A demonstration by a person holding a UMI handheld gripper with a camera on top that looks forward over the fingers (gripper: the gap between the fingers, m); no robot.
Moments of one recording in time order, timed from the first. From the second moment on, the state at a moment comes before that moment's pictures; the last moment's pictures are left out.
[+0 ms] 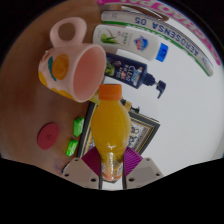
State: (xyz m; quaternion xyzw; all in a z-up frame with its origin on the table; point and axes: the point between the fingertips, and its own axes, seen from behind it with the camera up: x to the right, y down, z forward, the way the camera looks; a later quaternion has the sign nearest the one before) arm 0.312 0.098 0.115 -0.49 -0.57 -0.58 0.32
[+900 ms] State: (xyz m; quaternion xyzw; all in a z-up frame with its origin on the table) arm 0.341 0.091 0.054 -0.83 -0.10 0.04 0.55
